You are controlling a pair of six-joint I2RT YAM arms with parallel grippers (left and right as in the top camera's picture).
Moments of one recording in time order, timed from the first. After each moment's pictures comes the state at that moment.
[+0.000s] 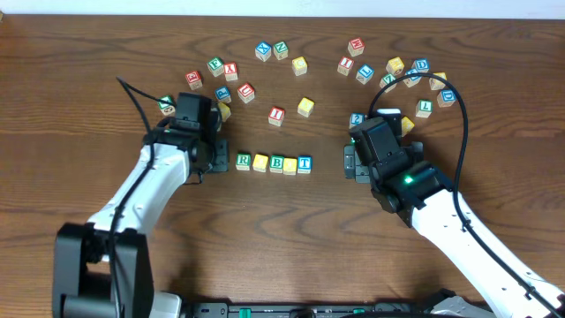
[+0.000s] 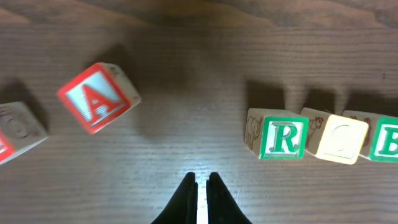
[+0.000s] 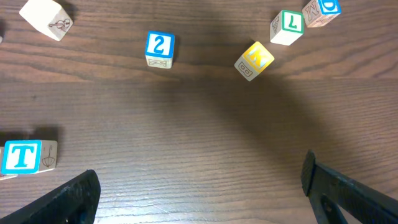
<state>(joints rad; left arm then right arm) -0.17 1.62 1.00 -0.65 0.08 -0.17 0.52 1.34 0.96 -0.65 0.43 0.40</state>
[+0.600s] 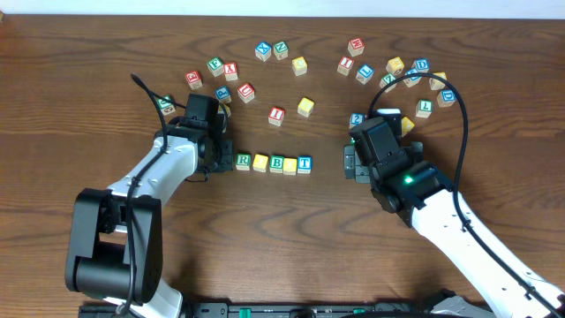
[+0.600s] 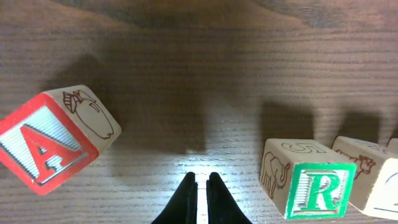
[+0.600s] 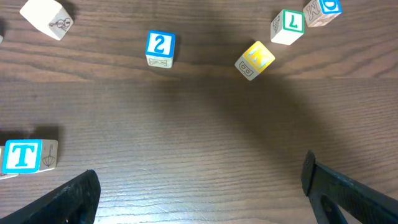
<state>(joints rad) -0.17 1.75 1.00 -0.55 0.09 -0.17 0.52 1.34 0.96 -0.66 0.43 0.40</state>
